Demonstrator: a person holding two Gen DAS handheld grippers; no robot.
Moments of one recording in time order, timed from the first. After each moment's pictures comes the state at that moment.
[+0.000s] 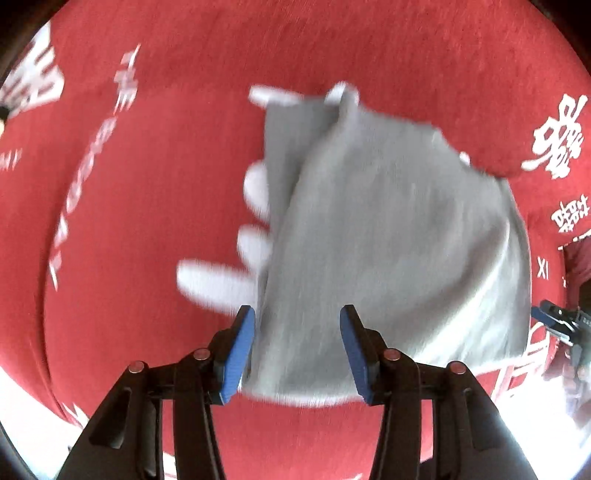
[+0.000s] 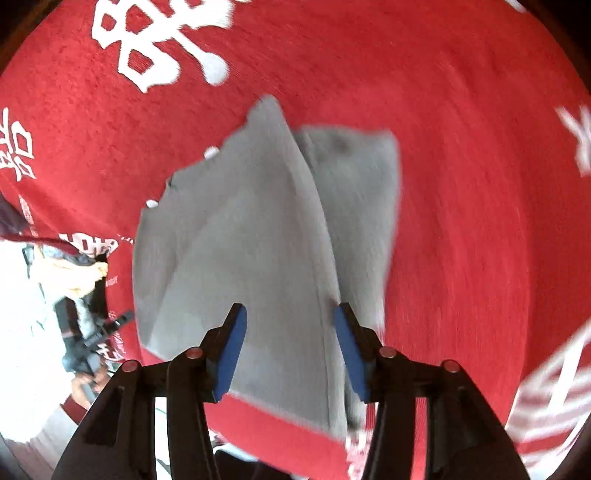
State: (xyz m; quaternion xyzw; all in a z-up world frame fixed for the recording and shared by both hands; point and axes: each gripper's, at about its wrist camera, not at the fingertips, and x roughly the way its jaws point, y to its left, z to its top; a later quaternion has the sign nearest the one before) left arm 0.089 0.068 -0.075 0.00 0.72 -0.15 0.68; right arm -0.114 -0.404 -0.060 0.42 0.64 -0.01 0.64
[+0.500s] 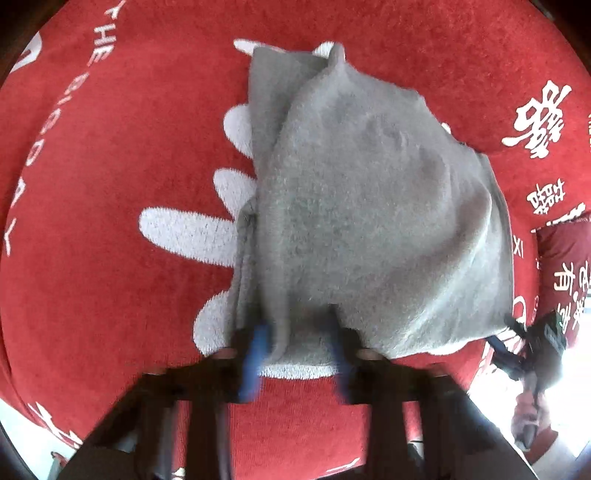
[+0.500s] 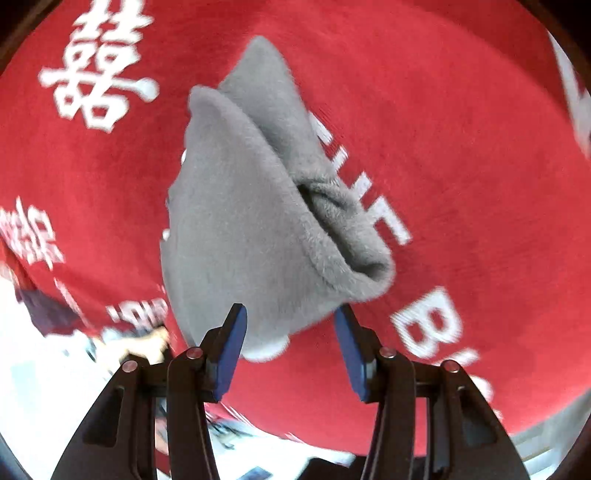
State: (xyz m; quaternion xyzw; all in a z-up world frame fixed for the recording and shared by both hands) left arm 0.078 0.087 -0.085 -0.04 0.74 -0.20 0.64; right arm -0.197 -0.326 -0.109 0.64 0.50 -0.09 0.58
